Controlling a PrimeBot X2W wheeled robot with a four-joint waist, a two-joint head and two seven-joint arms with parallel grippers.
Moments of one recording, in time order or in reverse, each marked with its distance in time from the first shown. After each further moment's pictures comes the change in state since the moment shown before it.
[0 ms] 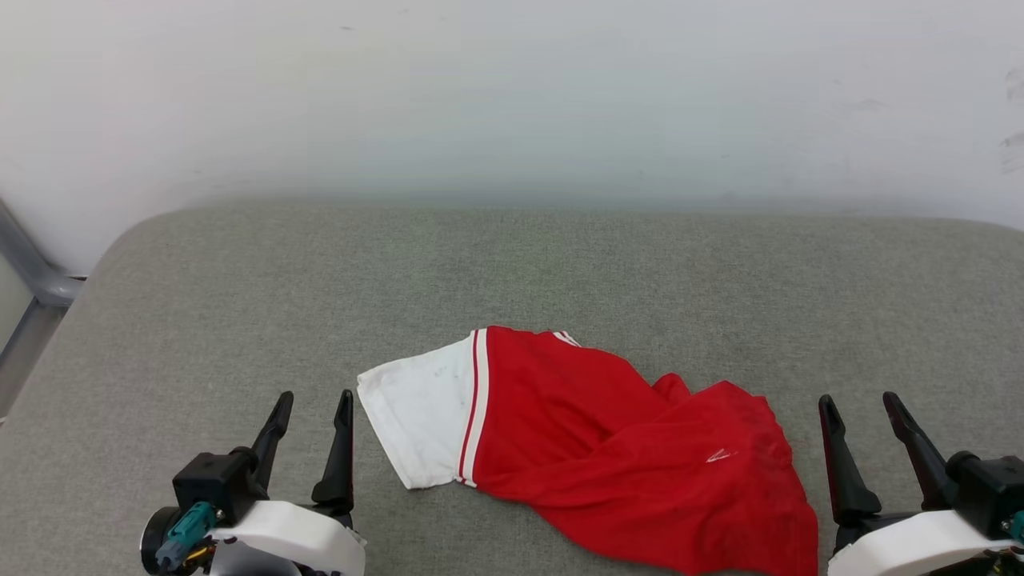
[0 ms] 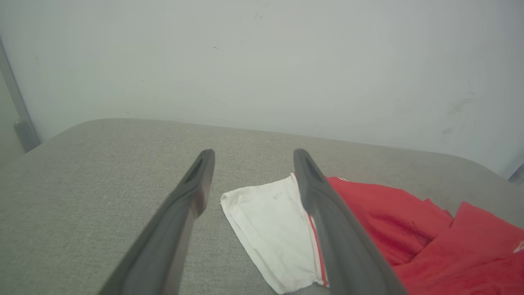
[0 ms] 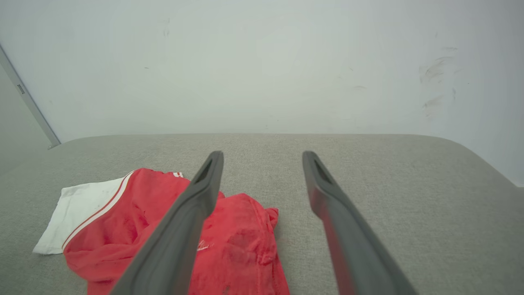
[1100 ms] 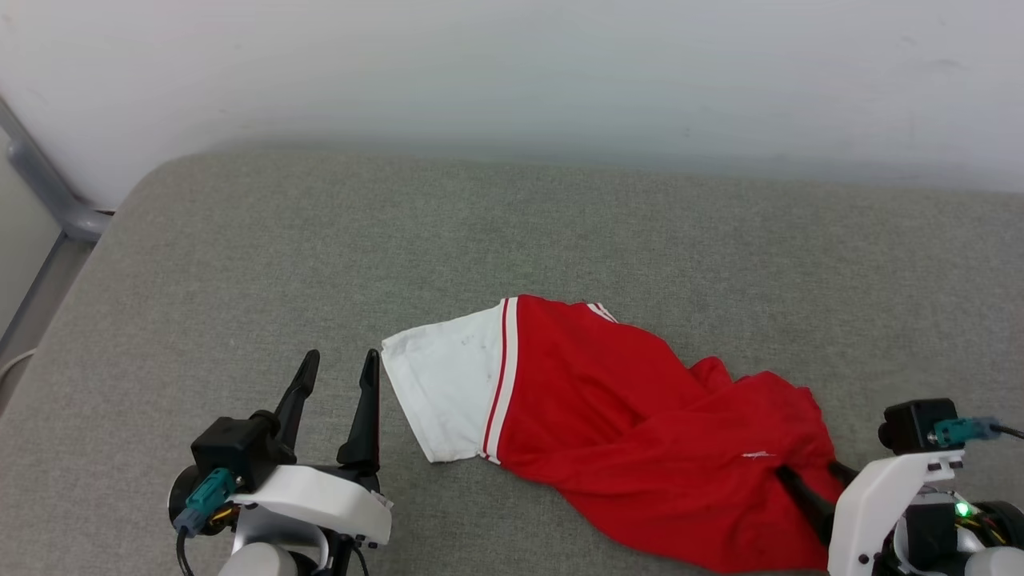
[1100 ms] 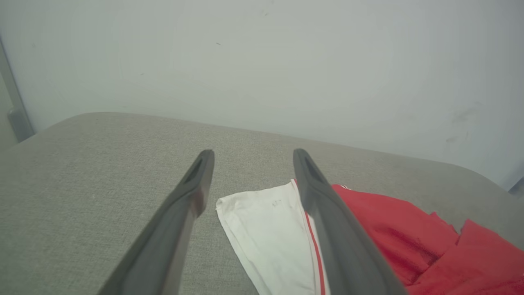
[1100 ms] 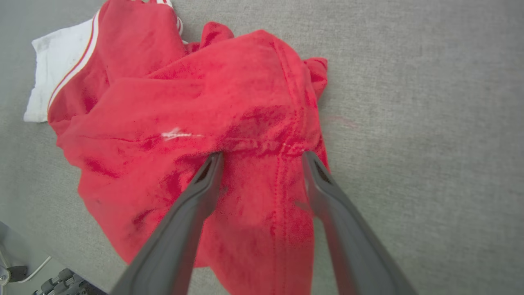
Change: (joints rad) left arm -0.073 -0.041 -0.025 0.004 -0.006 -0.011 -0.009; right arm -0.126 -0.142 0.079 0.167 0.237 0.000 0.598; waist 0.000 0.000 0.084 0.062
